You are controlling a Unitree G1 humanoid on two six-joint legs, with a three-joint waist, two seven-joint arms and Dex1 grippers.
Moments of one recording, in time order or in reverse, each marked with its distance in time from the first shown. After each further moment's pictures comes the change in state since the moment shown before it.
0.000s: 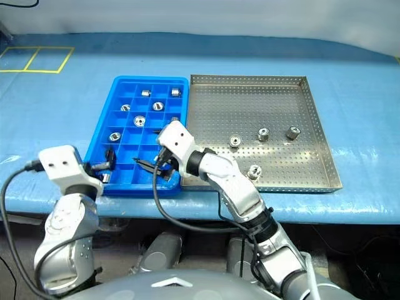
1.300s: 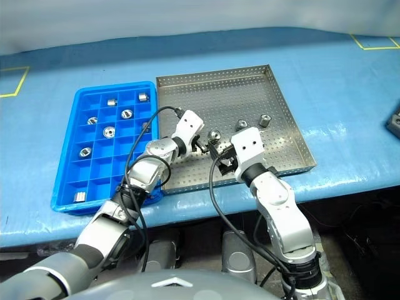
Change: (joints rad) left arm -0.694 0.021 -0.496 1.213 0.095 -0.406 -0.450; right arm 0.325 -0.124 -0.217 -0.375 -0.064 0.181 -0.309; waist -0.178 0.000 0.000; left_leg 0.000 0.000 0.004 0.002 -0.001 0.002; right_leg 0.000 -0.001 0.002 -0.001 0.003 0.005
